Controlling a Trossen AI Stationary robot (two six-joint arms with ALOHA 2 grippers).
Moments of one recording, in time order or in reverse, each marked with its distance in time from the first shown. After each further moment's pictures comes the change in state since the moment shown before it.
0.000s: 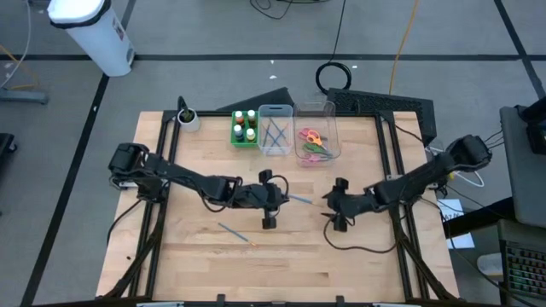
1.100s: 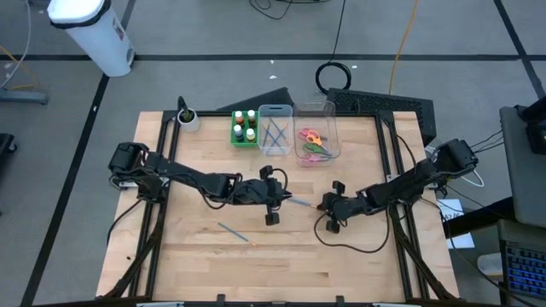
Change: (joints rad) left arm 0.028 -0.002 0.002 0.053 0.000 -0.036; right arm -0.008 0.235 -0.131 0.154 -0.003 0.138
